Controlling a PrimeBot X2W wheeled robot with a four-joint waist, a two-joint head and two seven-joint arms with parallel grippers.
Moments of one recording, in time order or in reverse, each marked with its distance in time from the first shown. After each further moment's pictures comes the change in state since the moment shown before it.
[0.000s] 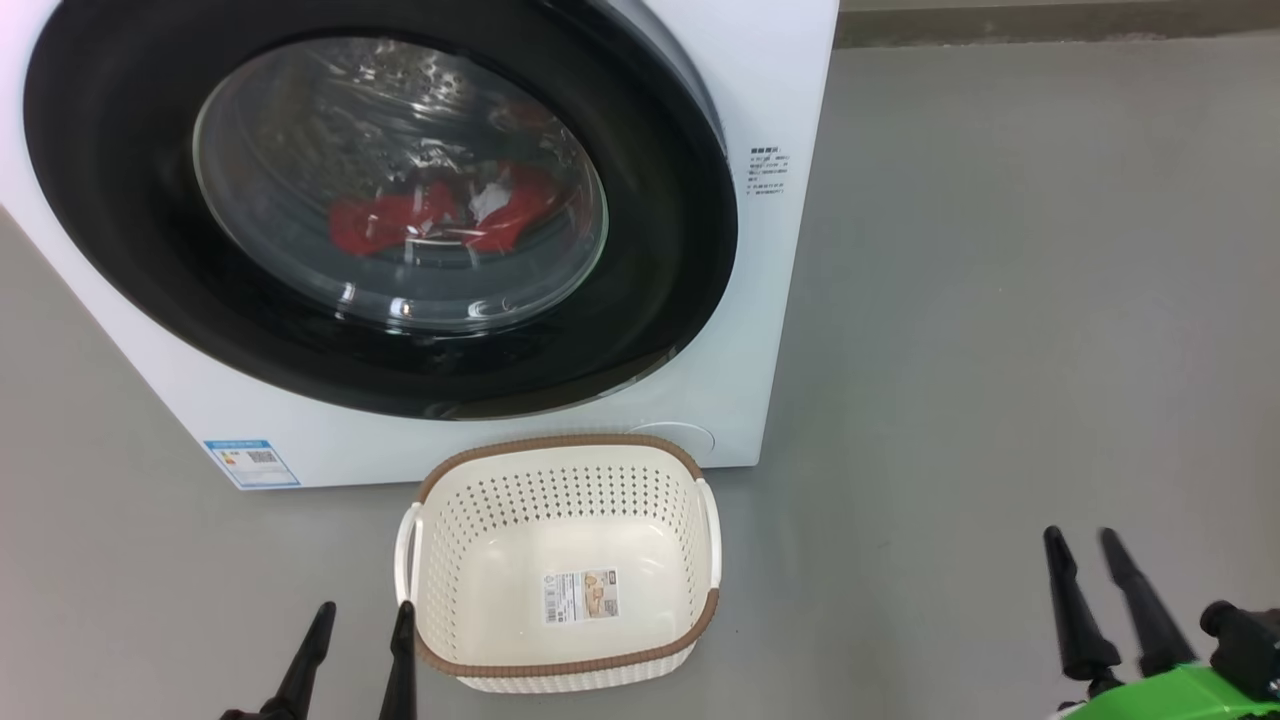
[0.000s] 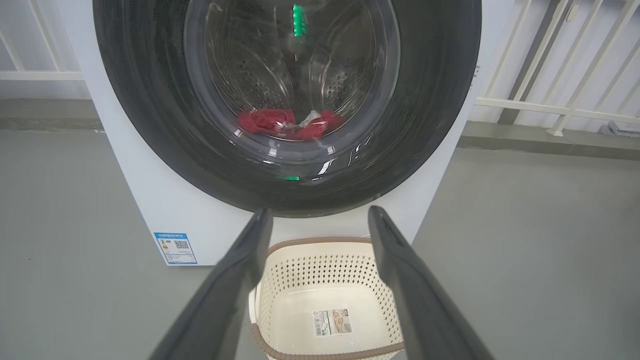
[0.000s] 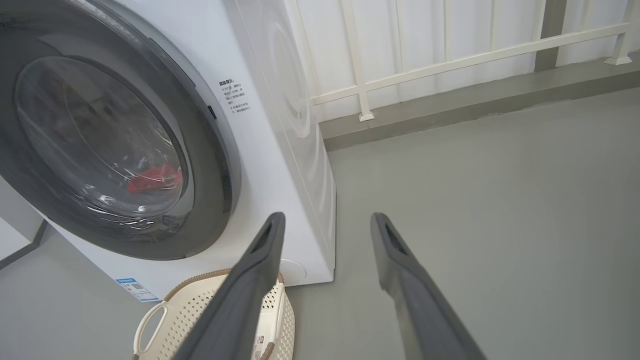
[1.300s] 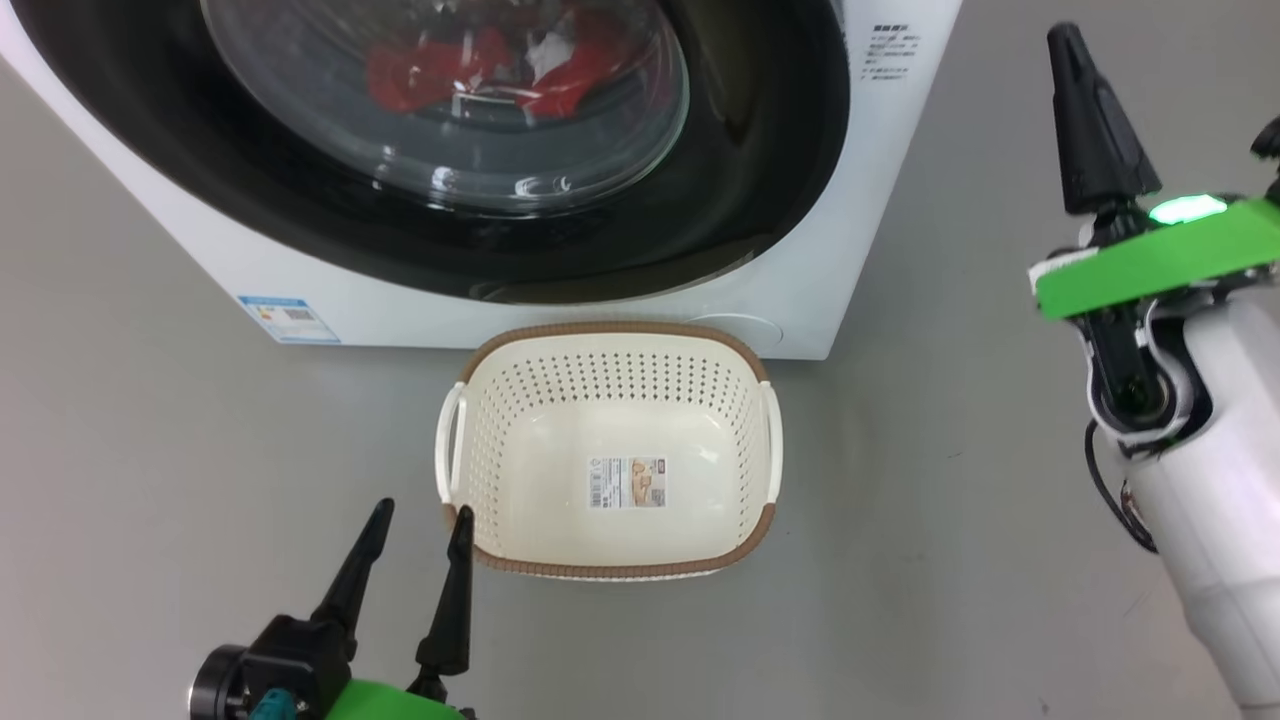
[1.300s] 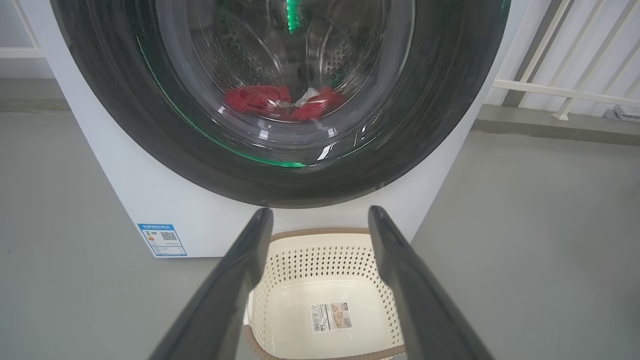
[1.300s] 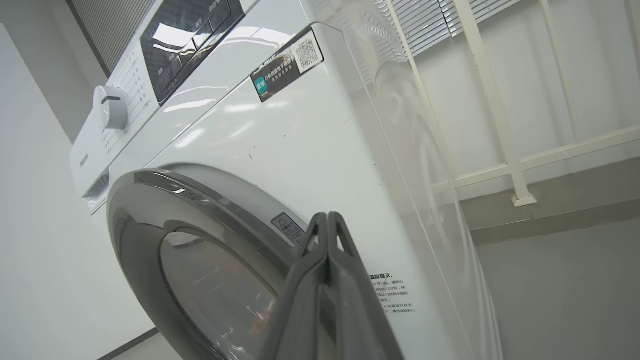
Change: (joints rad) left arm -0.153 -0.003 -0.088 0.003 -0.001 -0.009 0.000; right arm -0.760 -0.131 0.286 0.131 0.399 0.000 -0.003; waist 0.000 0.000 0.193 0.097
